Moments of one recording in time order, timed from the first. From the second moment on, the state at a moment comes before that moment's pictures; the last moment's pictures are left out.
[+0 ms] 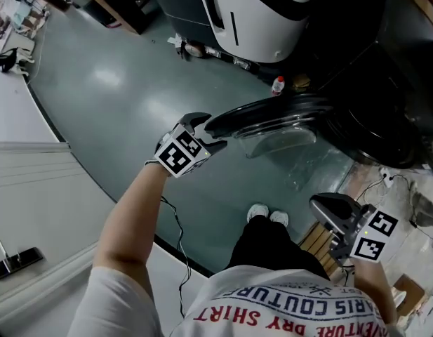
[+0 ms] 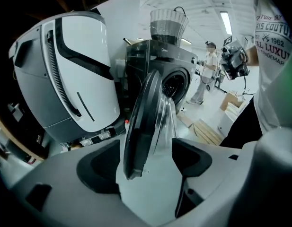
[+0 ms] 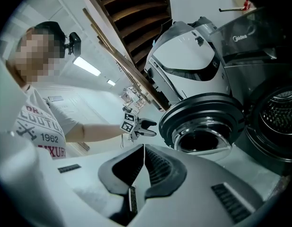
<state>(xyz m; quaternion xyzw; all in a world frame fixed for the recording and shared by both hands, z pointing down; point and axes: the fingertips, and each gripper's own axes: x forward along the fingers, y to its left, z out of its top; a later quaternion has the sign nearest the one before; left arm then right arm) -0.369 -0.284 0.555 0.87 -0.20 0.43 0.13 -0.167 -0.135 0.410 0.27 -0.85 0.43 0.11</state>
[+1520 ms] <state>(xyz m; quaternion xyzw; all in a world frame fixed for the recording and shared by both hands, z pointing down) -0.314 -0.193 0.602 0.84 -0.21 0.48 0.16 -0.110 -0.072 0.411 0.29 -0.84 0.44 0.06</state>
